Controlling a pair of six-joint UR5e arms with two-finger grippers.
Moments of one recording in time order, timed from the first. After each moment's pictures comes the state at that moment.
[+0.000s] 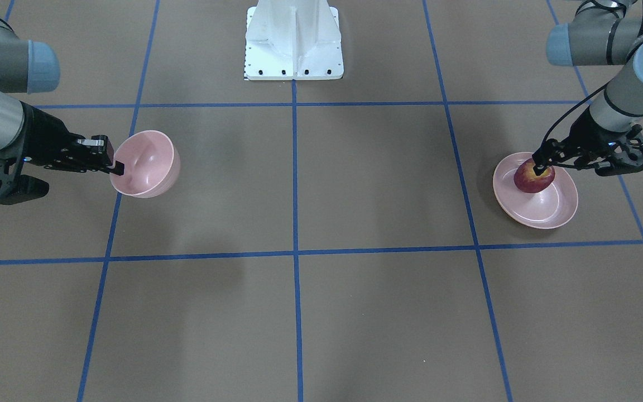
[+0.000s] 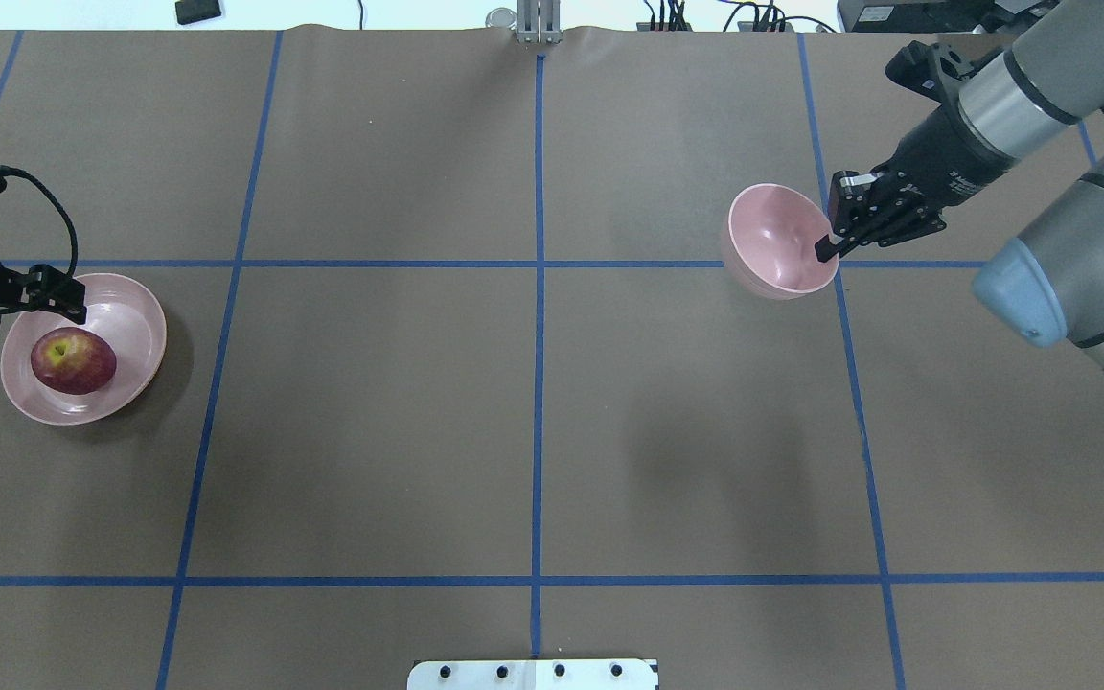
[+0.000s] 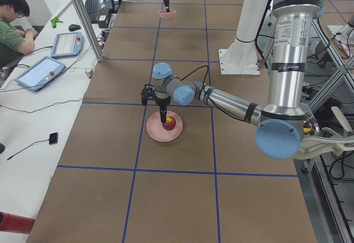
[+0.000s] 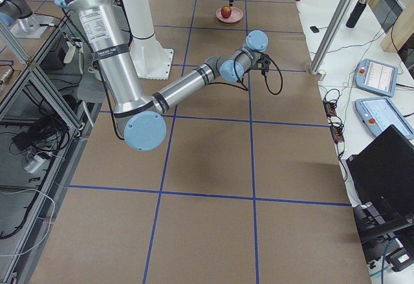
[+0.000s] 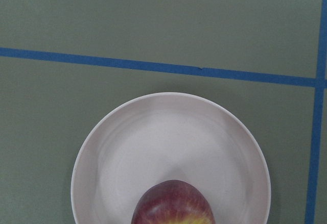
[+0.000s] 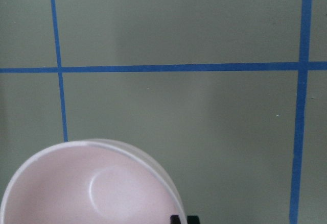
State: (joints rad) left arm -0.98 -1.60 -1.83 -1.81 -2.14 -0.85; right arm 1.01 -1.20 1.76 -1.35 2.56 0.95
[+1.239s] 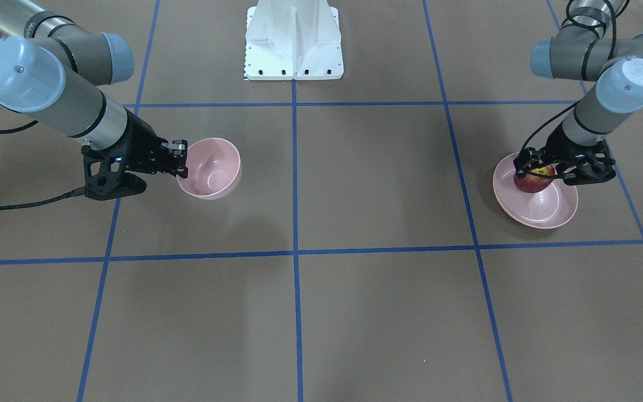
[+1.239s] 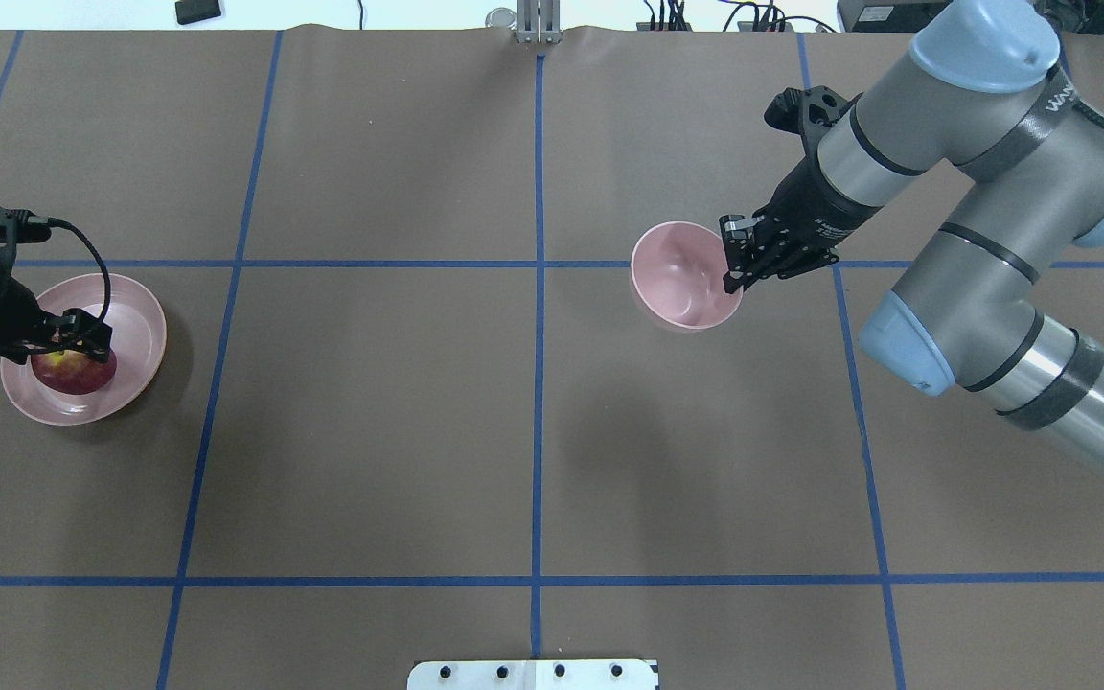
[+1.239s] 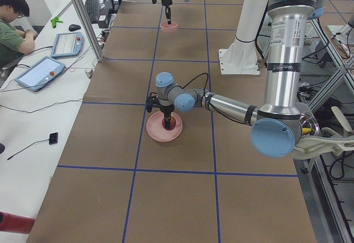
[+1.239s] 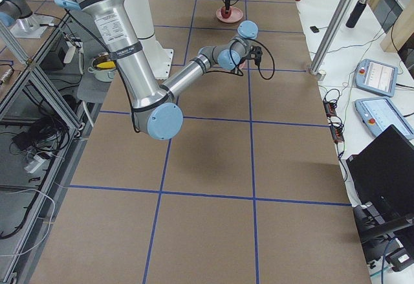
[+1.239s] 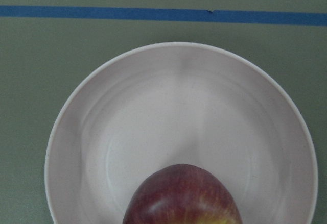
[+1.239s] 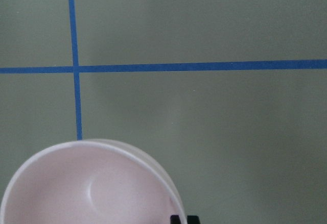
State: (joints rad) left arm -0.91 -1.60 -1.73 -1.88 -2.12 -0.85; right arm 0.86 -1.10 1.74 -1.39 2.38 1.04
